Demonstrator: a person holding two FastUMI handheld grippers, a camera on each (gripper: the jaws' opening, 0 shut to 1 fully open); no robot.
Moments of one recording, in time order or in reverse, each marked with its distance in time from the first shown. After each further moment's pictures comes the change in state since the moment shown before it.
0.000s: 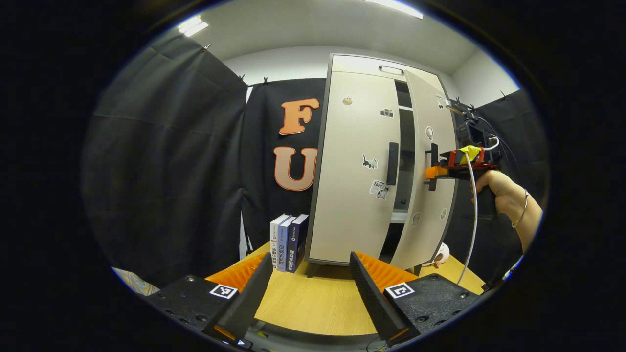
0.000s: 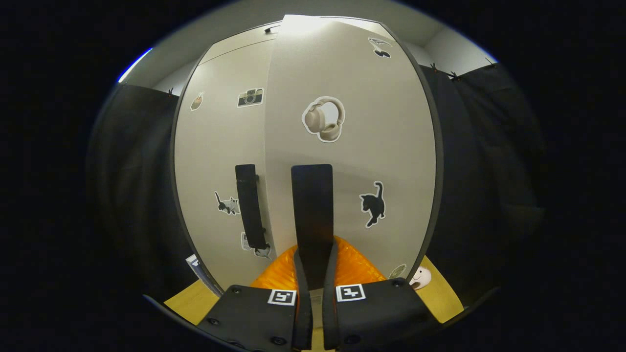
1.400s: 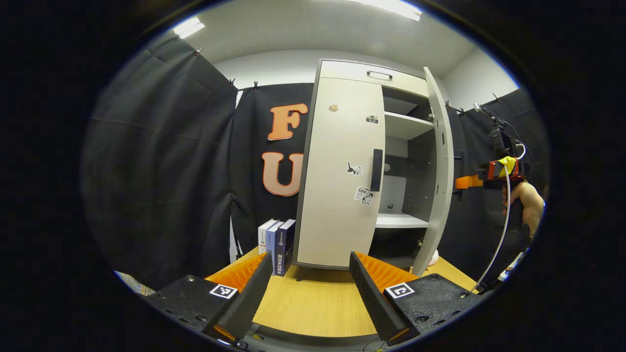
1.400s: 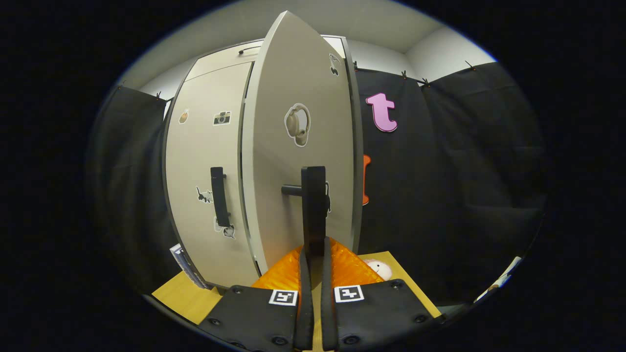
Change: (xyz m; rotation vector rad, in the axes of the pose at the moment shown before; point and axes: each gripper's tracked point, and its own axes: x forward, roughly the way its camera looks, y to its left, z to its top) left arm -0.002 -0.025 0.011 0.004 -0.017 -0.069; right arm -0.043 -0.054 0.001 -0.012 -0.041 -0.149
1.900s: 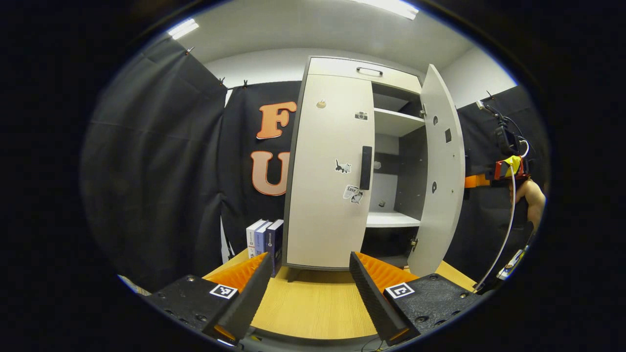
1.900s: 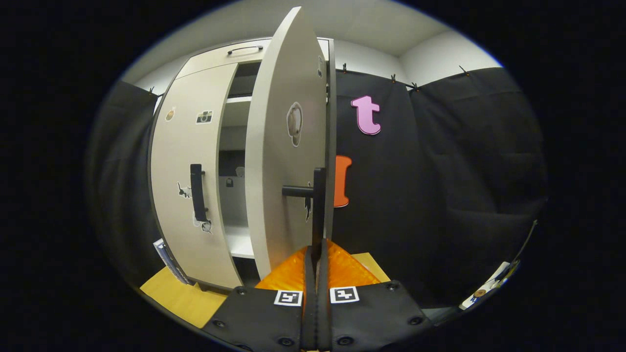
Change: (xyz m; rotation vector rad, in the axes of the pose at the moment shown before) left arm 0.016 -0.024 0.001 0.016 0.006 -0.052; right arm -0.004 -0.032 0.001 -0.004 0.000 -0.061
